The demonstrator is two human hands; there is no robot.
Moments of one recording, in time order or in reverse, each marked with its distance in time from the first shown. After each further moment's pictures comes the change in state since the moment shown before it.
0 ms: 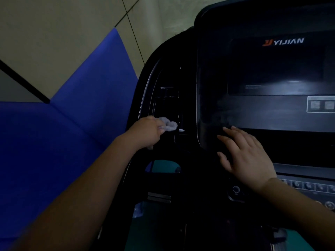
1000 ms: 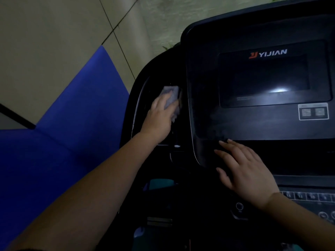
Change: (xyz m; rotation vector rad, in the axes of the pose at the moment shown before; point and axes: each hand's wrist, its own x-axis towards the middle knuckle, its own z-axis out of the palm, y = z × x) left_hand 0.088 0.020 -0.005 0.029 0.550 0.351; right_hand -0.001 0.001 0.003 0.005 0.005 0.002
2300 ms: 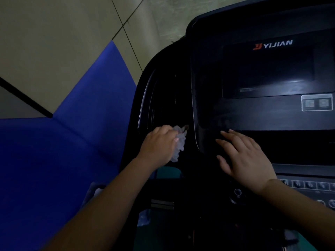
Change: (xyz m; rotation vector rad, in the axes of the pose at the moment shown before) left_hand -0.103 0.034 -0.008 0.037 -0.218 -0.074; right_hand 0.001 -0.001 -0.003 -0.006 -0.009 -0.010
